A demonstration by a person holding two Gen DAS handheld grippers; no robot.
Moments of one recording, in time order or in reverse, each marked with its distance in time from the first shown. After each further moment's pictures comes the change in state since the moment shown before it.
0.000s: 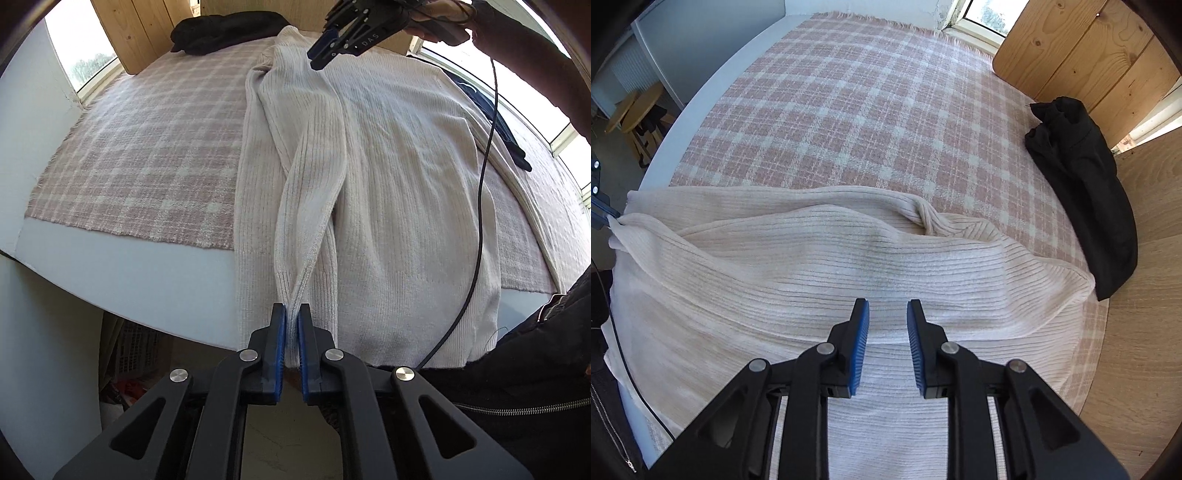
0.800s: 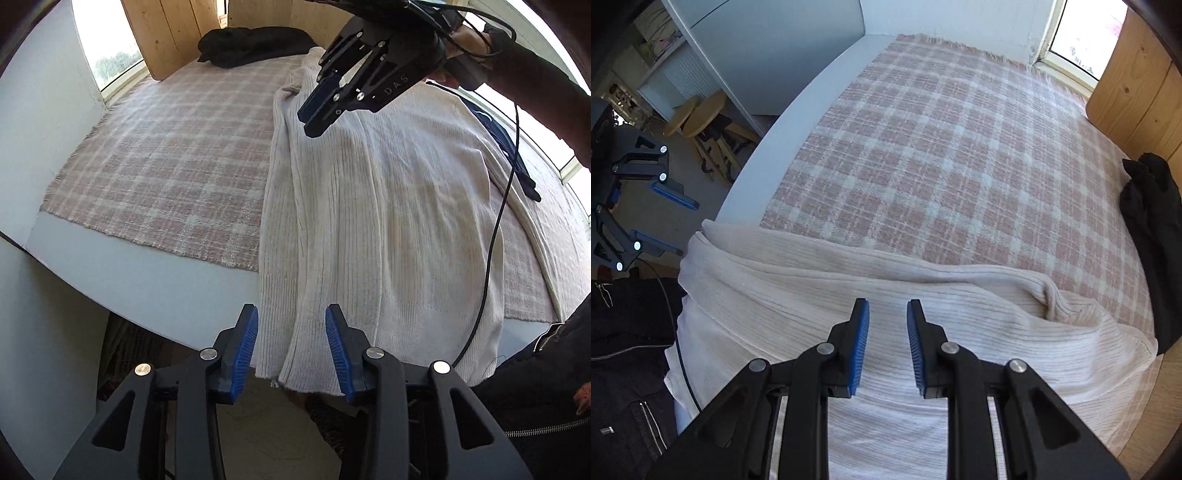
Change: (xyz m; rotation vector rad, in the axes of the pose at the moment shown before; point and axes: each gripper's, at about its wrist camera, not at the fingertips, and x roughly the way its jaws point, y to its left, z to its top) left arm 0.020 0.016 0.034 -0.082 -0.040 -0.044; right arm -0.013 0.088 0.054 -0.145 -0.100 0.297
